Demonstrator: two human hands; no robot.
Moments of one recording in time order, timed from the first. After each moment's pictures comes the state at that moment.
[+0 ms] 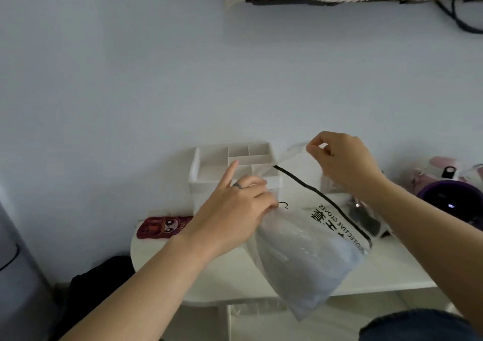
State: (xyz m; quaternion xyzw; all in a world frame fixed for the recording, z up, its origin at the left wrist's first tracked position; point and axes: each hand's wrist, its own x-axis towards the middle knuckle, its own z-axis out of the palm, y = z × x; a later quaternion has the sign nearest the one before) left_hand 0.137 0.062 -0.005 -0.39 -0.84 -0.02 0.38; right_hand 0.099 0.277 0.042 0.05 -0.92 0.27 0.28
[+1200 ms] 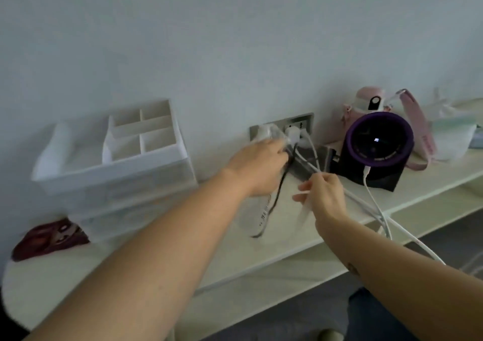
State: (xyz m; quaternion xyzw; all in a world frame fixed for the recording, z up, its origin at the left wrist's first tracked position) left_hand 0.015 0.267 -0.064 -0.47 -0.87 0.03 0.14; right_hand 0.079 0.386 -0.132 -0.31 -0.62 0.69 0.19
